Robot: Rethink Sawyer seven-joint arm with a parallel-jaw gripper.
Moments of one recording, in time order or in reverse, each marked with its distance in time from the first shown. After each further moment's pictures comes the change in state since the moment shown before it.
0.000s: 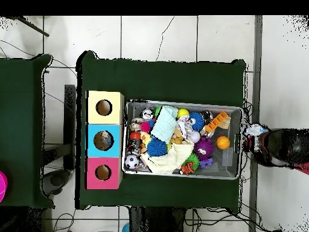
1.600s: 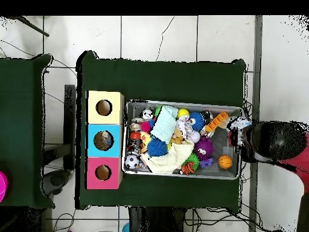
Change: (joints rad) arm 0.154 -0.092 -0.094 0.061 0.137 0.000 0.000
